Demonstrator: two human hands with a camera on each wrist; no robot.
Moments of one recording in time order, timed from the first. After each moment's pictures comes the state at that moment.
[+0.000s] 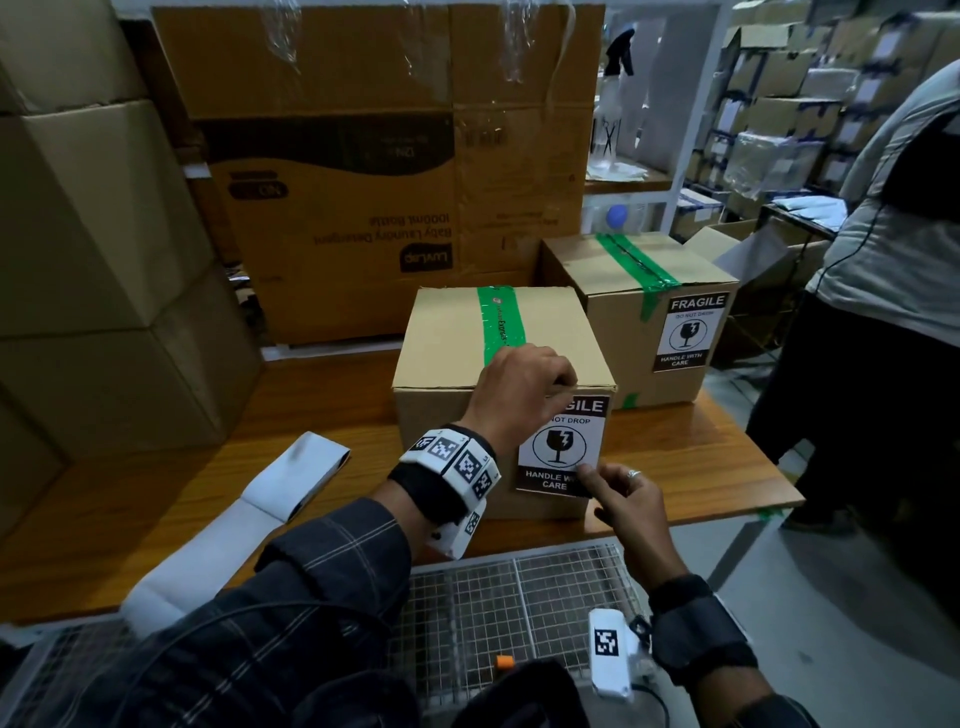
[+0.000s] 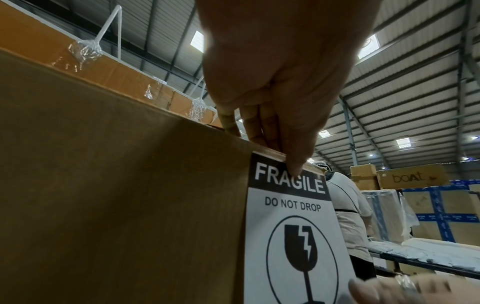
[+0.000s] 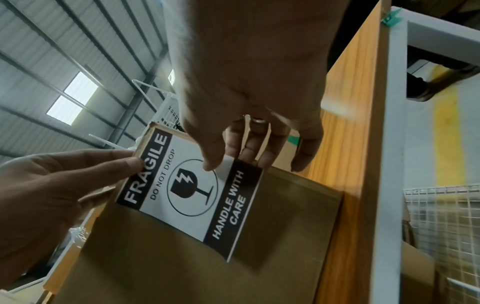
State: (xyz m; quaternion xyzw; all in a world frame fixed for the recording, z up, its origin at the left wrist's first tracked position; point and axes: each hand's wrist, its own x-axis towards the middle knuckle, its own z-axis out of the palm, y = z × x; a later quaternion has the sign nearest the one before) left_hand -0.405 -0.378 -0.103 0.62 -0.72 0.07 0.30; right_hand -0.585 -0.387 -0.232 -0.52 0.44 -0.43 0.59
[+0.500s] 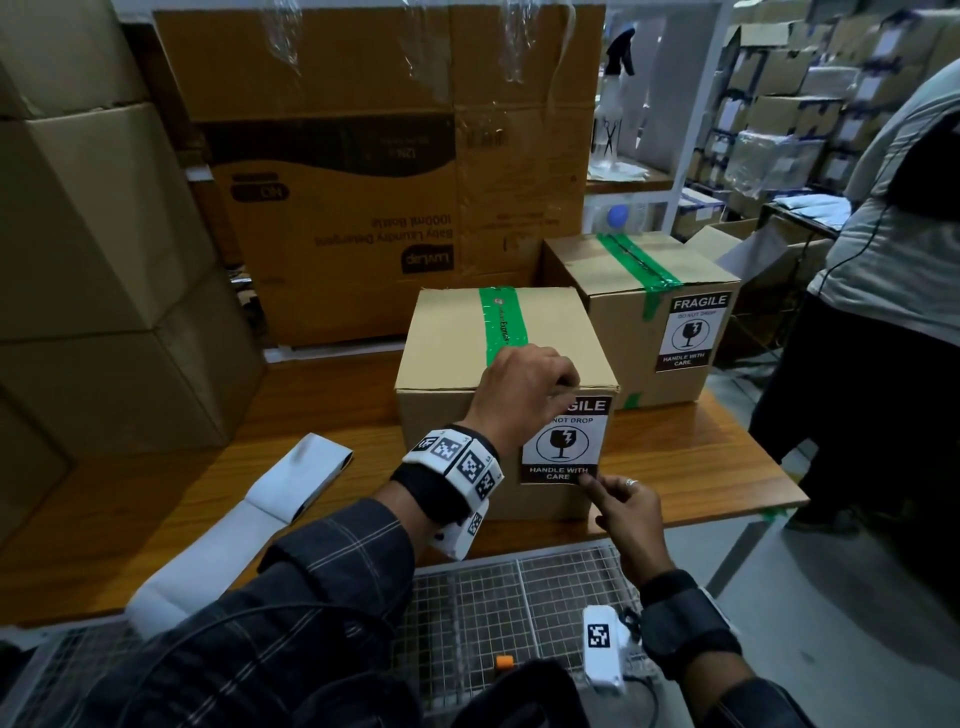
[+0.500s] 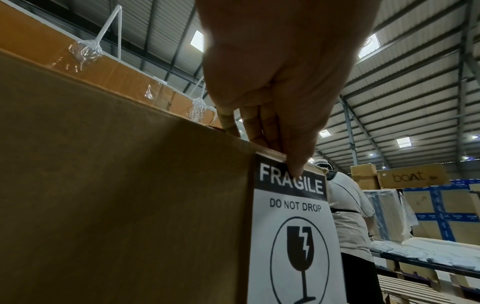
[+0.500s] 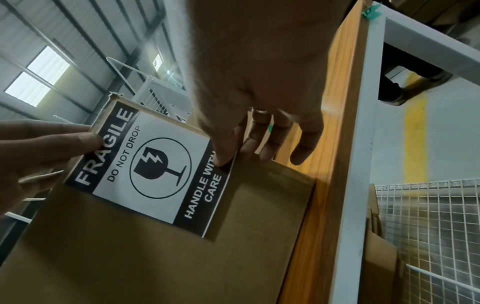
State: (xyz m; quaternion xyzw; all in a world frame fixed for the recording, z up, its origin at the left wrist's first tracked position) left_hand -0.403 -0.379 -0.105 0.62 -0.73 0.07 0.30; right_hand -0.578 -0.397 -0.258 -0.51 0.49 -0.43 0.56
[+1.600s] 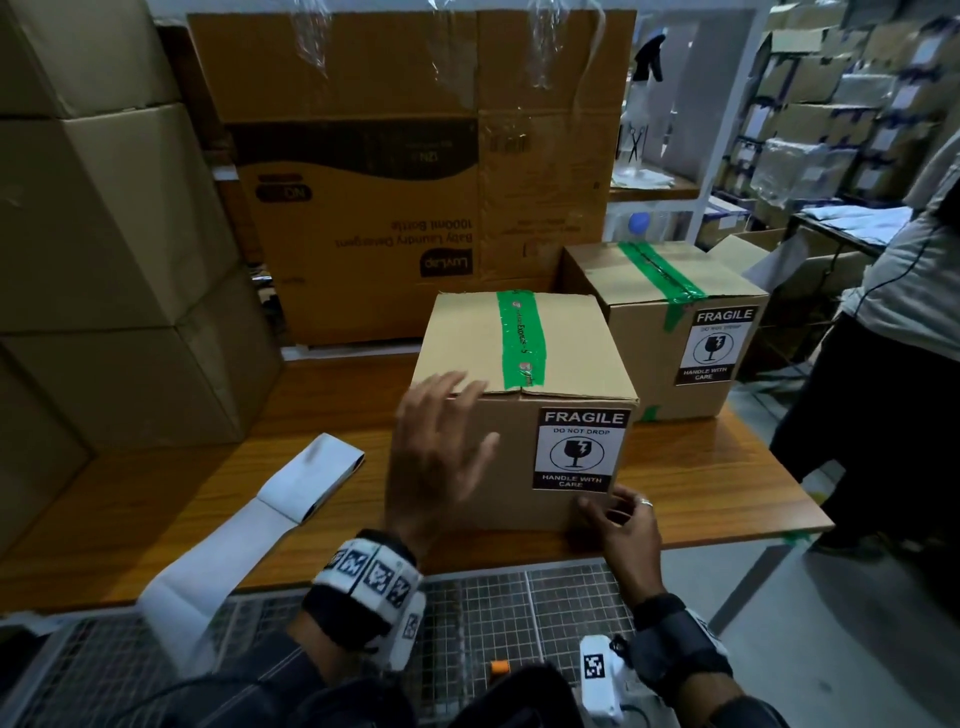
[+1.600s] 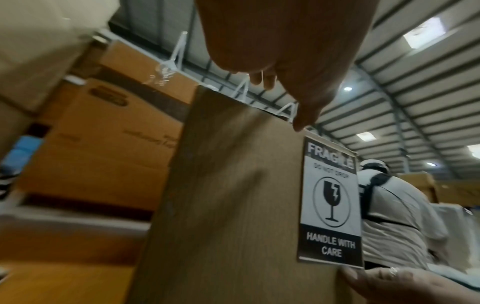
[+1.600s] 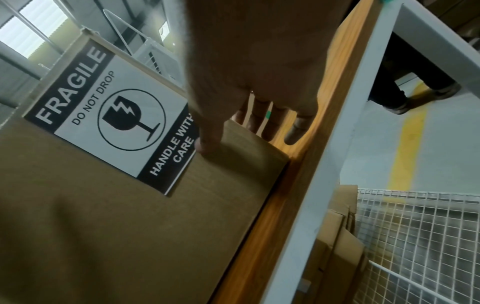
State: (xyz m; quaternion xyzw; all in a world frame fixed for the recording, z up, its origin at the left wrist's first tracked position) left_hand -0.342 -0.298 -0.167 0.65 -0.61 0.25 0.38; right_hand -0.564 -0.402 -0.284 -0.53 0.53 -0.42 0.52
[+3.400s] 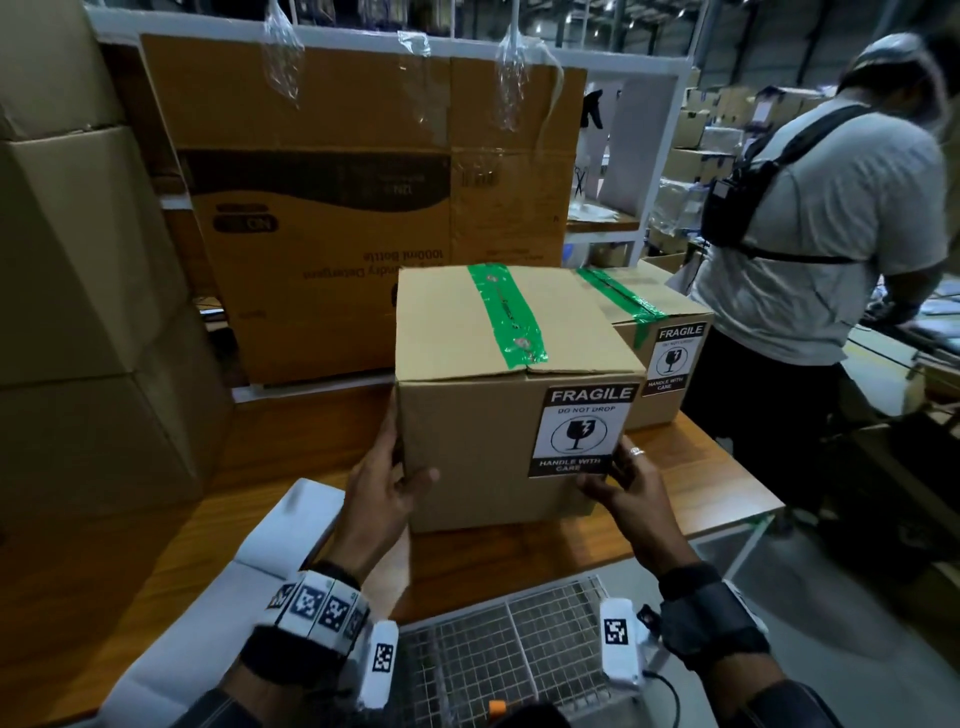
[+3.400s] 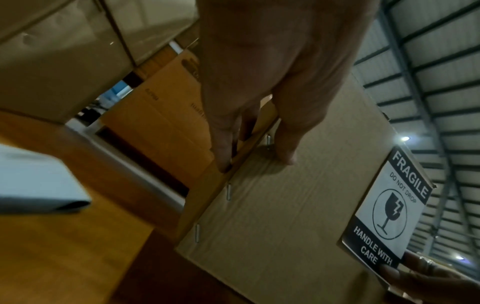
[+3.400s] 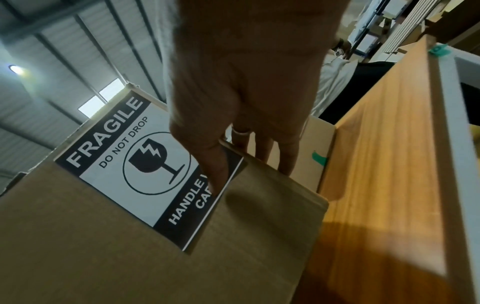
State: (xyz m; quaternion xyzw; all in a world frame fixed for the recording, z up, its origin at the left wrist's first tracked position) left_hand -0.246 -0.271 -0.174 0.59 -0.54 -0.22 0.56; right_hand -0.536 -0.384 -0.190 -0.59 0.40 -0.46 0.53
